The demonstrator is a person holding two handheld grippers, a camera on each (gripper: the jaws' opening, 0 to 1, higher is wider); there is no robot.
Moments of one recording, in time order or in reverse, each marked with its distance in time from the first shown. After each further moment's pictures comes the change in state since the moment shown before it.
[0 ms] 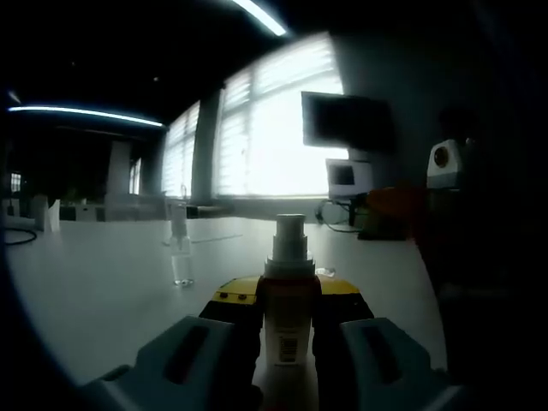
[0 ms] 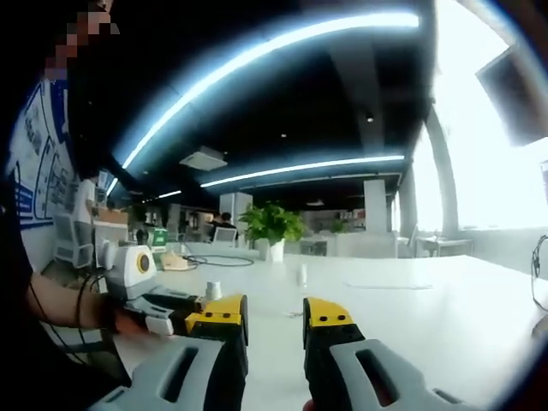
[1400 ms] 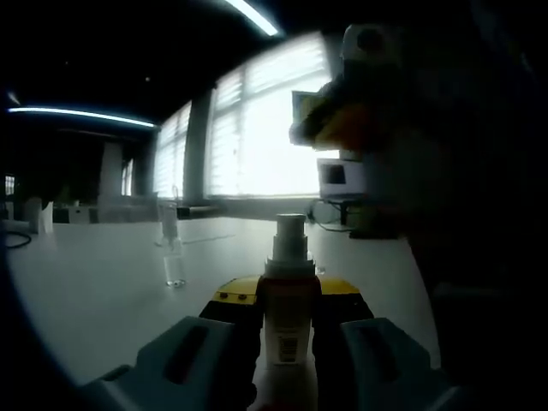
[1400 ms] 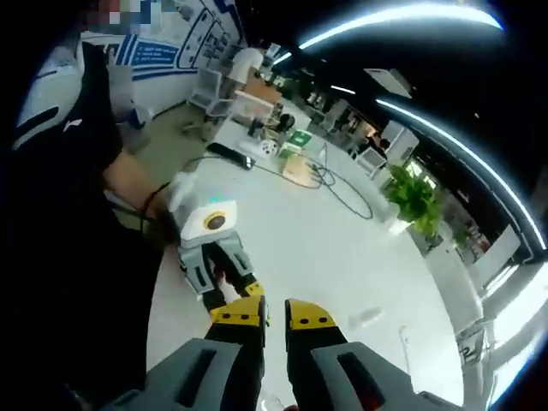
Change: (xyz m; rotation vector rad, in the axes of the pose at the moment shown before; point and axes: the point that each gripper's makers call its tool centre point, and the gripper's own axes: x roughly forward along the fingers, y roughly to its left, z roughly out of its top) left arm 0.000 -0.009 0.000 0.005 0.002 -0.041; right arm 0.058 0.085 0.019 -0.722 0.540 0.766
